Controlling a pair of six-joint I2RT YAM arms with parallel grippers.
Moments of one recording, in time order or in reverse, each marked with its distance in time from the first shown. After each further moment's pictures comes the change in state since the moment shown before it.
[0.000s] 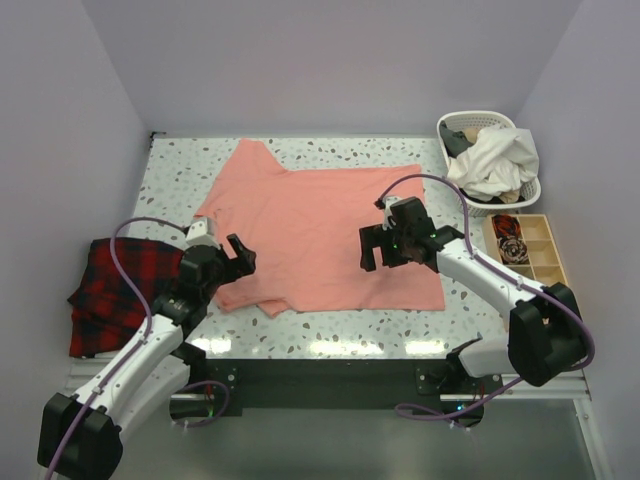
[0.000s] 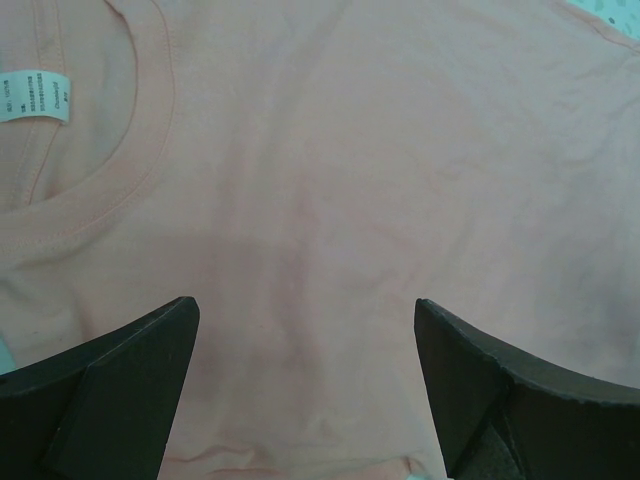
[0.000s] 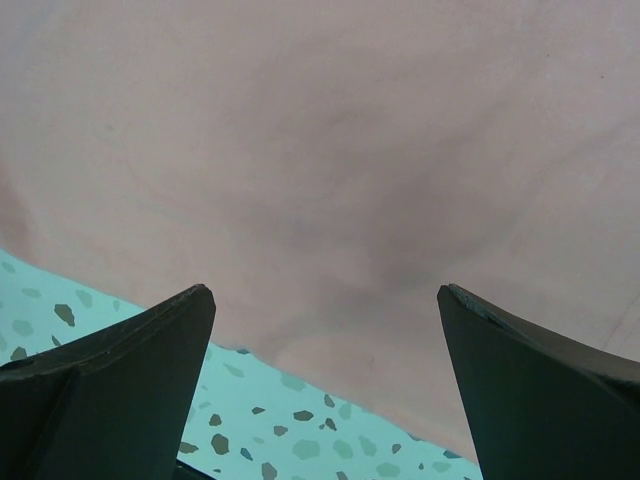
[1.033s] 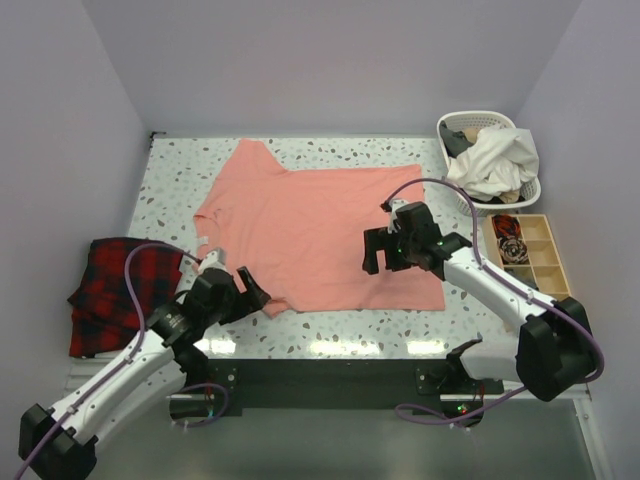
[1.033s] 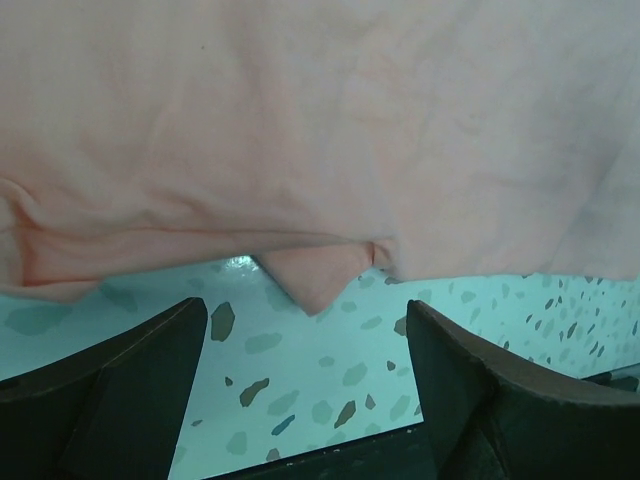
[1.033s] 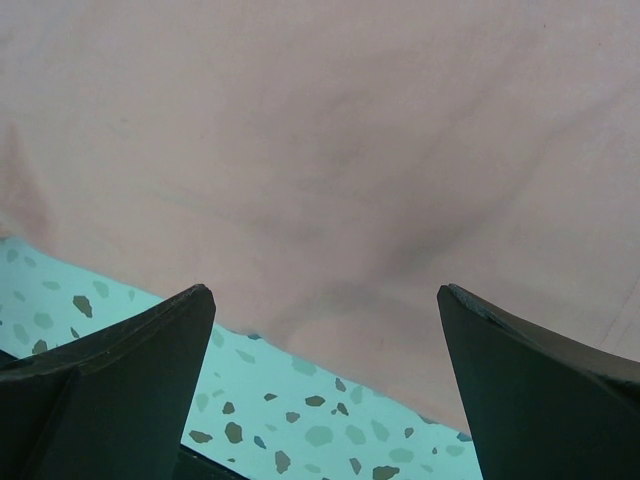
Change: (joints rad) left arm -0.242 -0.158 0.000 -0.452 0.082 -0.355; right arm 0.000 -0.082 -0.049 -0.004 0.002 0.047
